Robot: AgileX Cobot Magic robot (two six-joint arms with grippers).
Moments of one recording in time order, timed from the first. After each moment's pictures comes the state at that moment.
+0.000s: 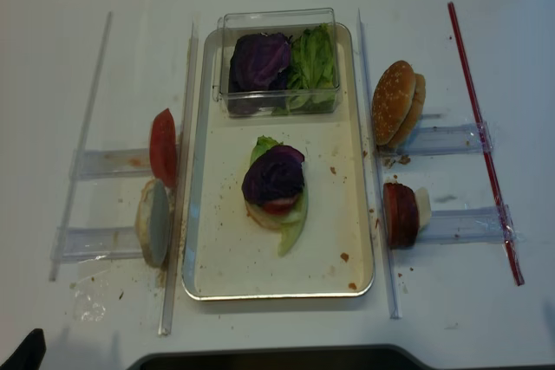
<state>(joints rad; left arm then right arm) -0.07 -0.01 -0.49 0.02 1.18 -0.04 0.06 -0.02 -0.48 0.08 1.12 -0.07</state>
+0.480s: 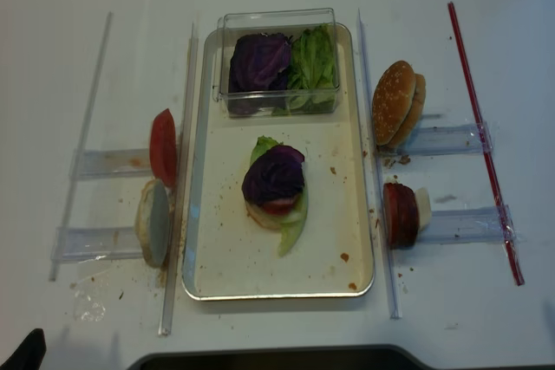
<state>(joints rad) -0.07 -0.01 -0.49 0.02 1.18 -0.04 0.06 -0.02 -0.48 0.08 1.12 -0.07</state>
